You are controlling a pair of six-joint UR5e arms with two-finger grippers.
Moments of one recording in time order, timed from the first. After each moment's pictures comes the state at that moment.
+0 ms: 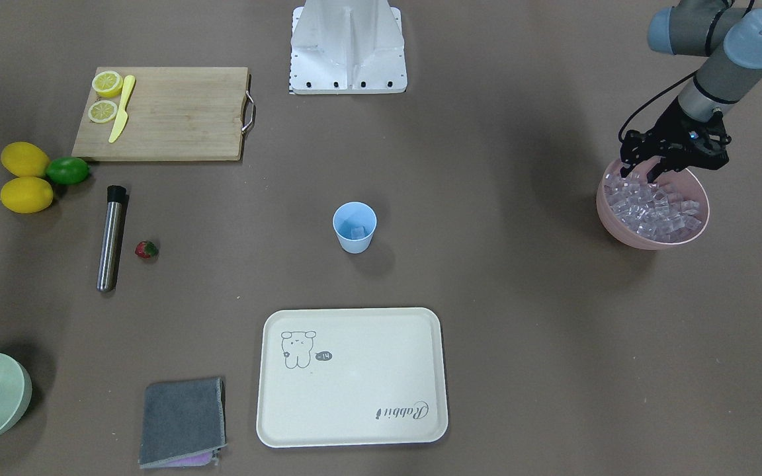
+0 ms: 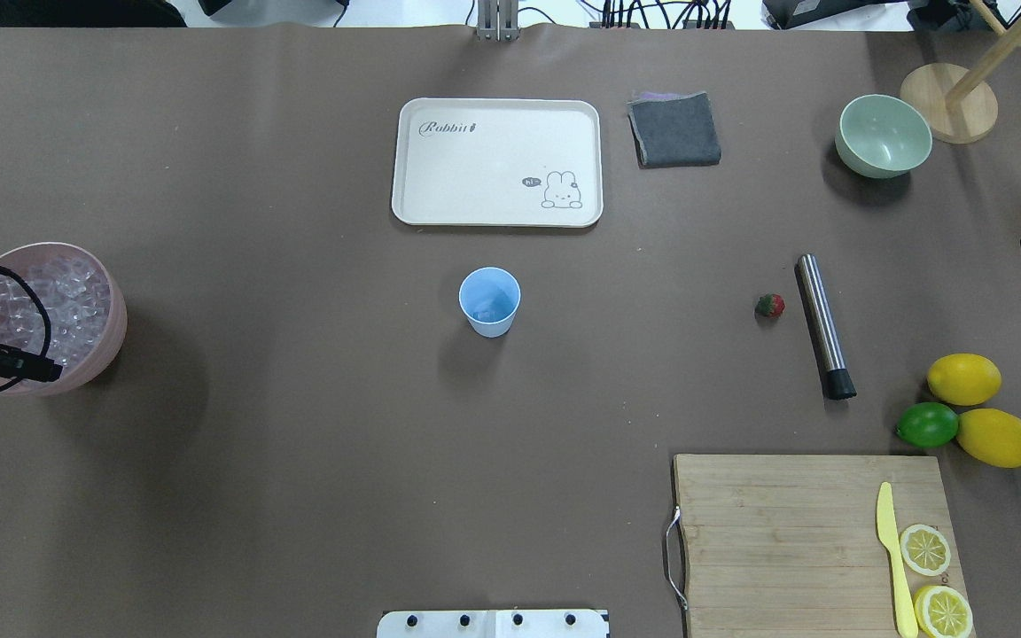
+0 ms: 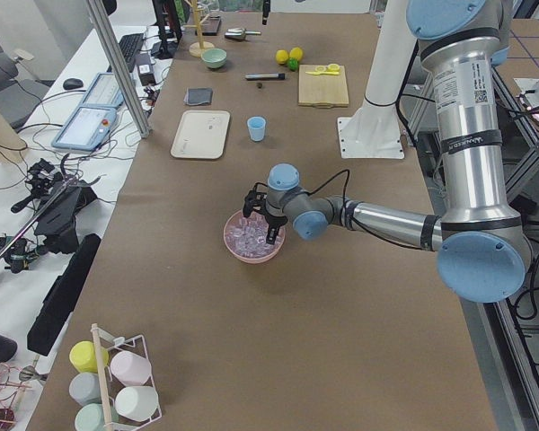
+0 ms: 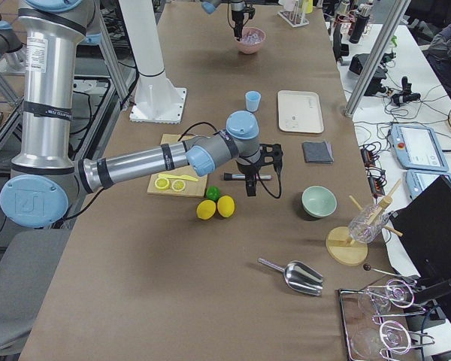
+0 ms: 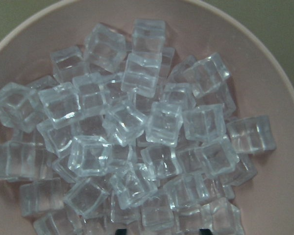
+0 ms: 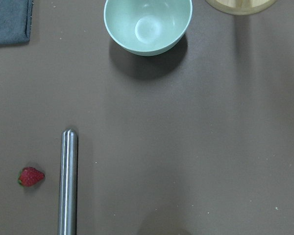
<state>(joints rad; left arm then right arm) -0.85 -1.37 -1.85 -2.22 -2.08 -0.75 1.27 -1.70 1.94 -1.26 2.31 0.58</state>
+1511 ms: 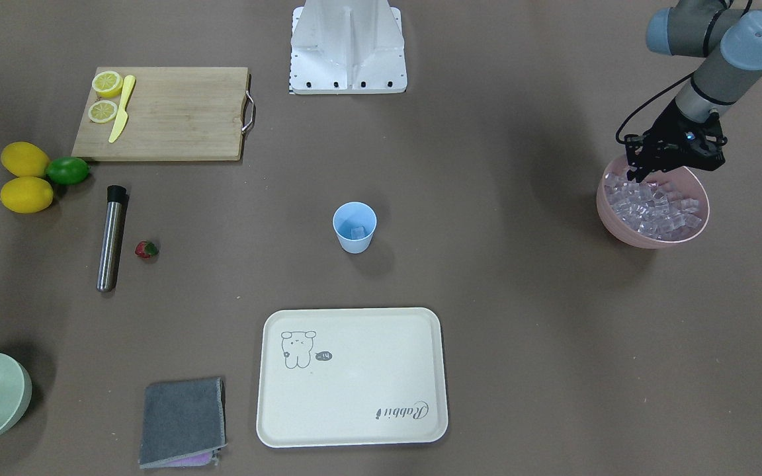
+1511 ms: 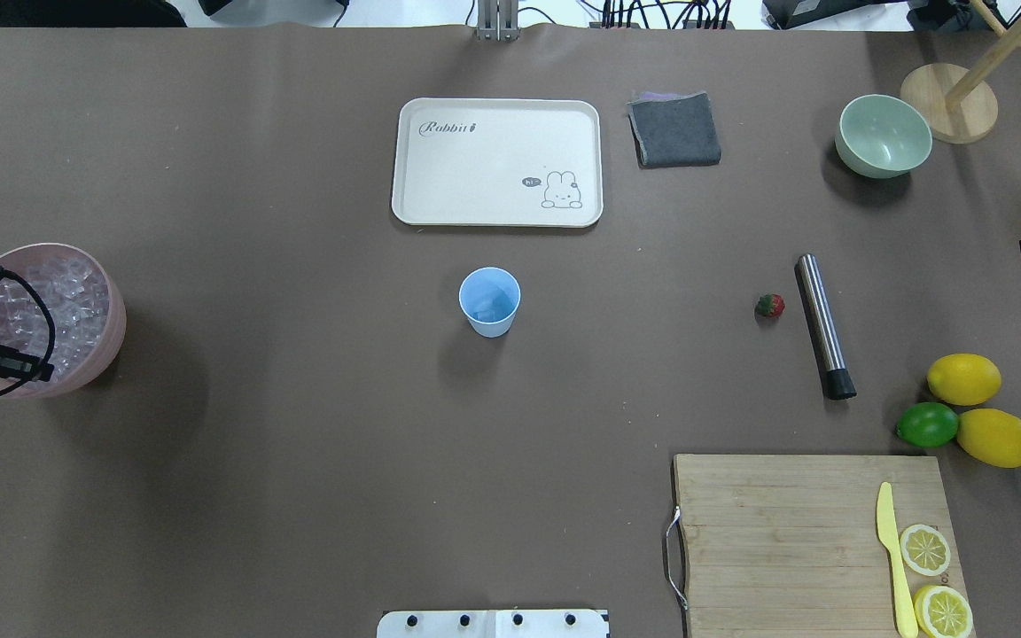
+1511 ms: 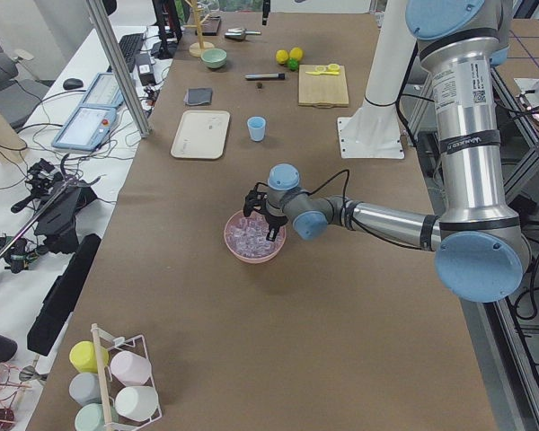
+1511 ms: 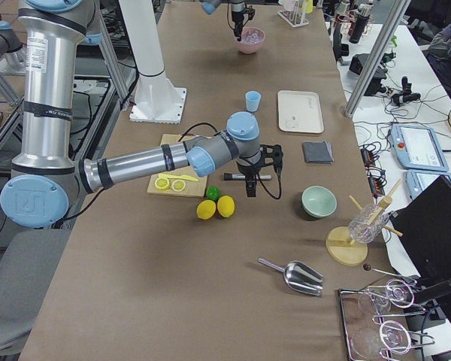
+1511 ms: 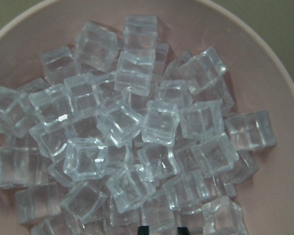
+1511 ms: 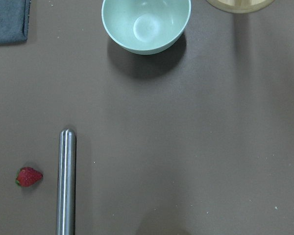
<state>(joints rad) -0.85 -1.37 -1.85 -2.22 -2.08 -0.74 1.27 -1.70 1.94 -1.26 2.31 0.58</state>
